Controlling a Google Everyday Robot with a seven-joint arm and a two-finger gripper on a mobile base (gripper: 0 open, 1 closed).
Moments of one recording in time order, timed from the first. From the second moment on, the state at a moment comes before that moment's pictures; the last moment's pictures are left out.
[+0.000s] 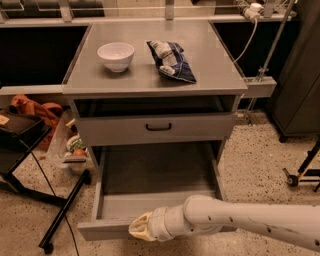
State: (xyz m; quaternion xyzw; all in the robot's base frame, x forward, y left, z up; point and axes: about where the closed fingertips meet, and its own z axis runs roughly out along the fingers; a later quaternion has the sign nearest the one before) arm 0.409 0.079 0.474 -0.57 0.68 0.32 0.33
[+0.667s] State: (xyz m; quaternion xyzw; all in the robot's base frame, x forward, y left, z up) arm 0.413 0.091 0.444 -0.58 0.68 0.33 0.29
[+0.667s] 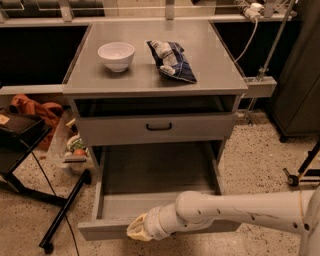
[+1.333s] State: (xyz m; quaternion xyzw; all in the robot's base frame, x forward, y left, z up) arm 0.466 0.084 0.450 -0.60 0.68 0.28 0.31
